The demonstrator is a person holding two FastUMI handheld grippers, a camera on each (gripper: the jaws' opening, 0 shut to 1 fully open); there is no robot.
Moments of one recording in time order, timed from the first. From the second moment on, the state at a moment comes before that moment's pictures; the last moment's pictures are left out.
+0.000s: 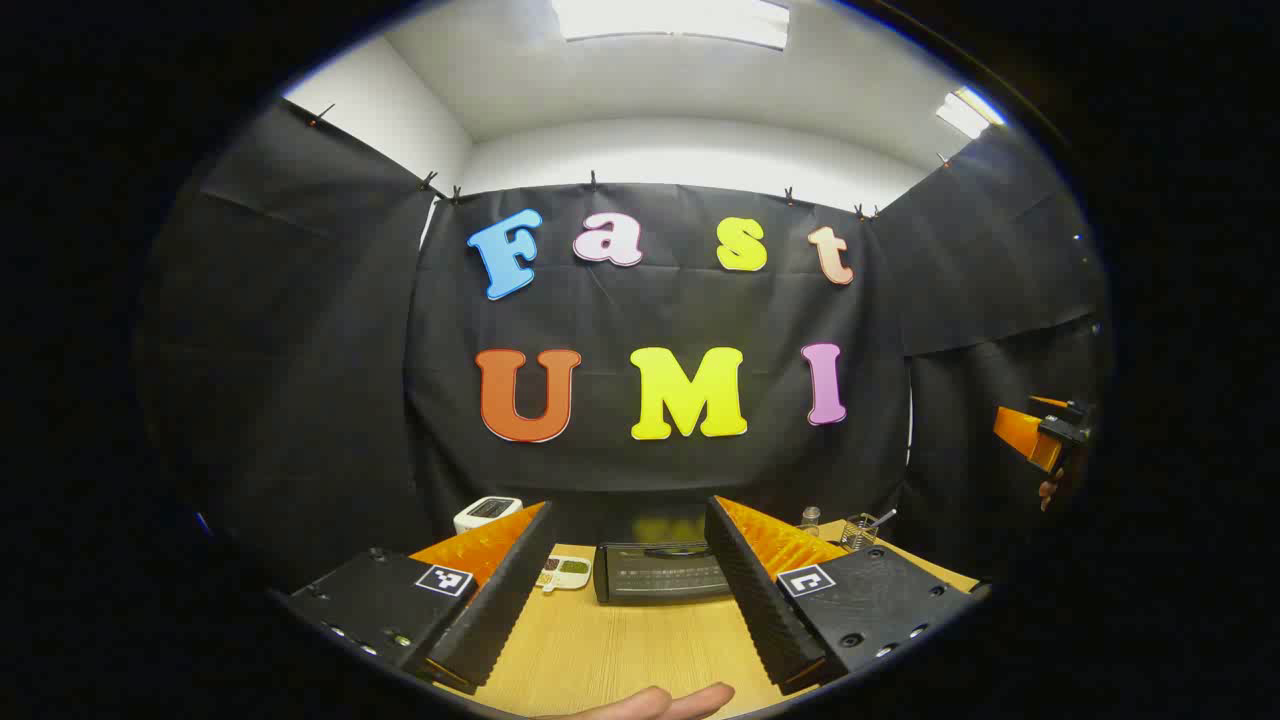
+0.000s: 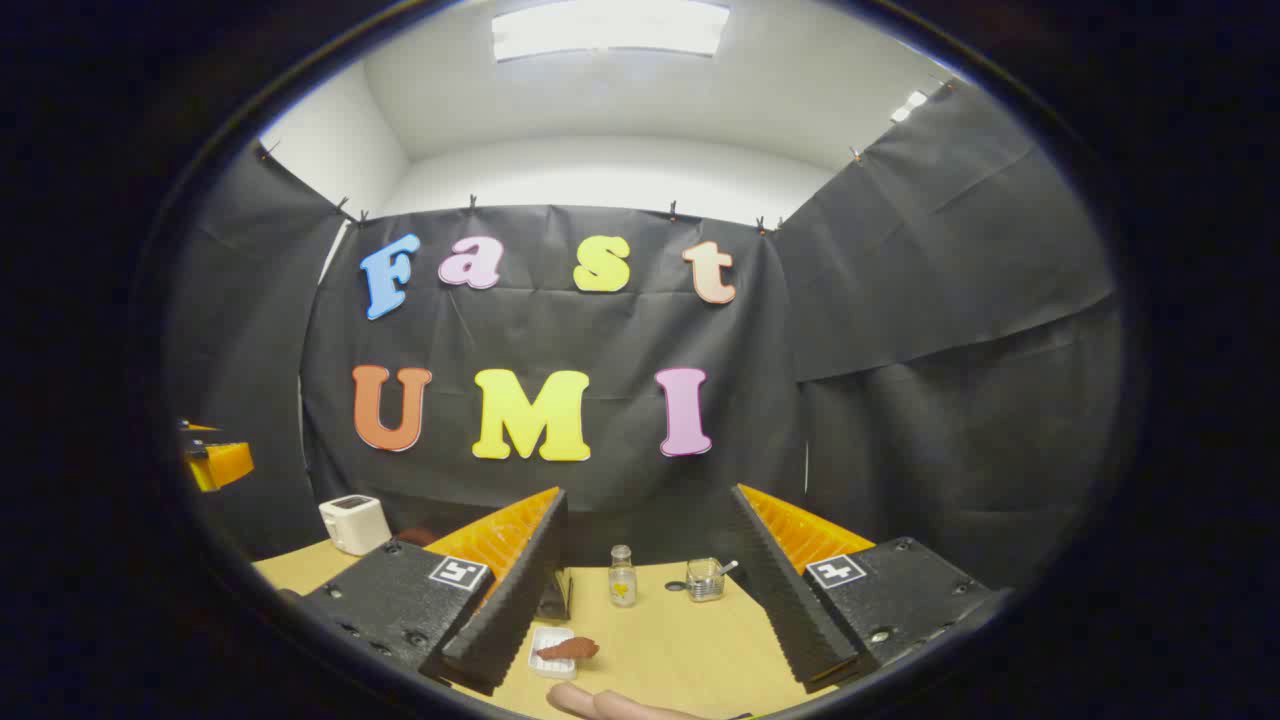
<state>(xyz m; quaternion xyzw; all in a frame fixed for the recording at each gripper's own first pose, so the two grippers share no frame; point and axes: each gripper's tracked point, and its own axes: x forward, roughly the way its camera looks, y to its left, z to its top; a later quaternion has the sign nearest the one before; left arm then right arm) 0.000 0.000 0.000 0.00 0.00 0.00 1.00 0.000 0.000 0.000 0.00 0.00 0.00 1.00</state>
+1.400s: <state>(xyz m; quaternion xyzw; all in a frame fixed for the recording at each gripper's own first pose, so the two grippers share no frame) 0.265 -0.094 -0.169 0.03 0.17 -0.05 0.98 0.090 -0.069 -0.039 0.00 -0.03 0.01 1.00</state>
